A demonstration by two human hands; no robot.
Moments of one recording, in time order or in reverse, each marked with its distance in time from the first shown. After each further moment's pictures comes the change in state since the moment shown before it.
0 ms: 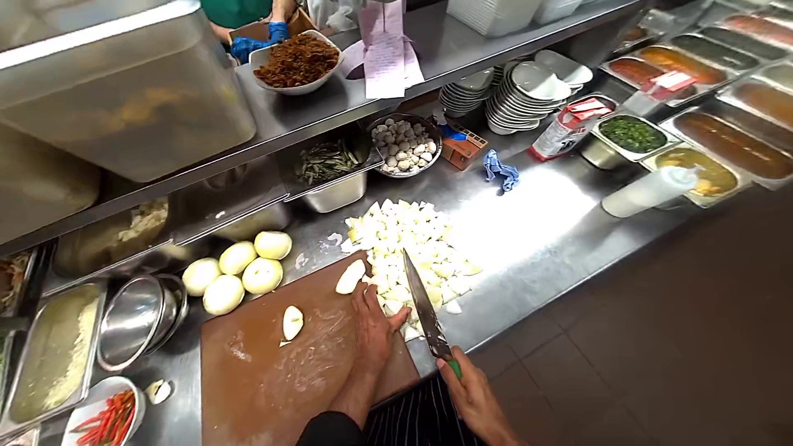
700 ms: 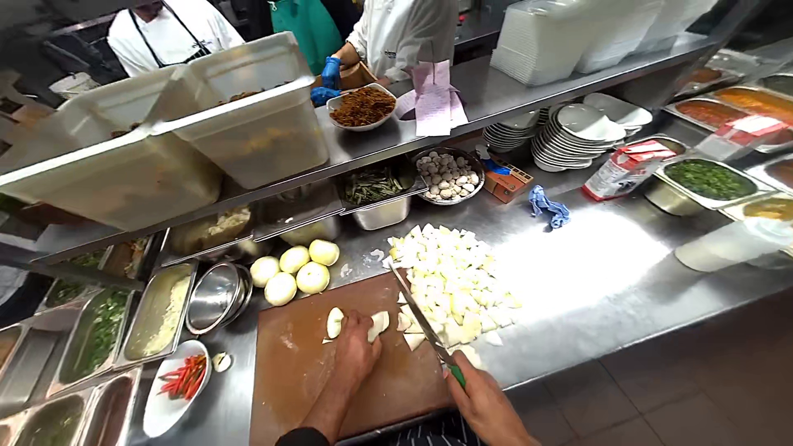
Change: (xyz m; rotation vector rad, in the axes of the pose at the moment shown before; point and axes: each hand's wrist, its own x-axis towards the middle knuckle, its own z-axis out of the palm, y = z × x) left_hand 0.009 -0.074 -0.116 0.210 -0.485 -0.124; right_hand 0.013 -0.079 0.000 -0.360 -0.111 -0.310
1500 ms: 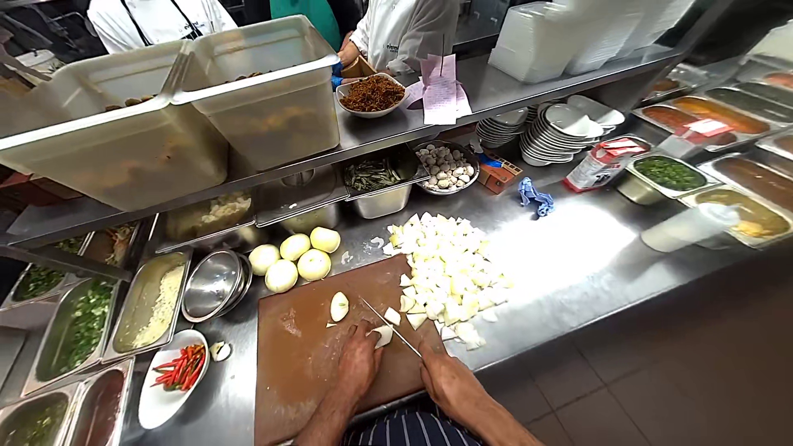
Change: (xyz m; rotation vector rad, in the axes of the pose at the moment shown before) left_hand -0.053 -0.026 0.018 -0.067 -0.091 0.168; right_hand 0.000 -0.086 0.027 -0.362 -0.394 0.130
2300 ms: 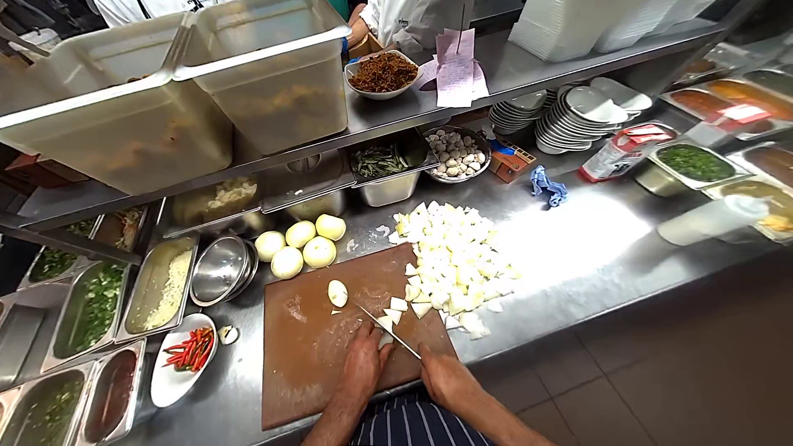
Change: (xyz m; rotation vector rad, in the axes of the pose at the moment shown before) left_hand -0.019 0.000 0.024 -0.015 0.111 -0.054; right_hand 0.007 0.000 0.022 -0.042 -0.115 0.012
